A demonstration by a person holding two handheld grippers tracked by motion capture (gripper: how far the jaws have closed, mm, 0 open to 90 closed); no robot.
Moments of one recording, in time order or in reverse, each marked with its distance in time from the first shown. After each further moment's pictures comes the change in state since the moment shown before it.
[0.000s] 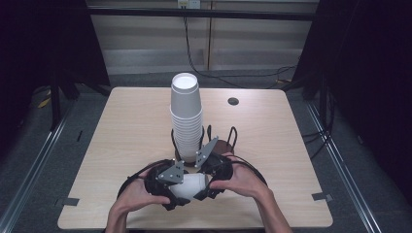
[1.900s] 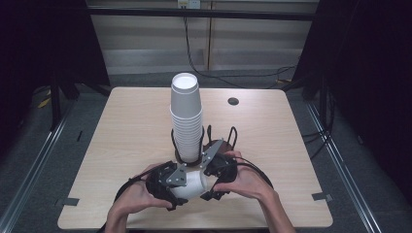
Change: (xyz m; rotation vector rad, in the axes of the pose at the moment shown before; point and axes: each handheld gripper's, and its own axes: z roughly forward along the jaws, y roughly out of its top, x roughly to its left) left arm -0.007 0.002 0.012 0.160 0.070 0.010; right arm -0.001 -0.015 -0.003 0.046 -0.063 0.048
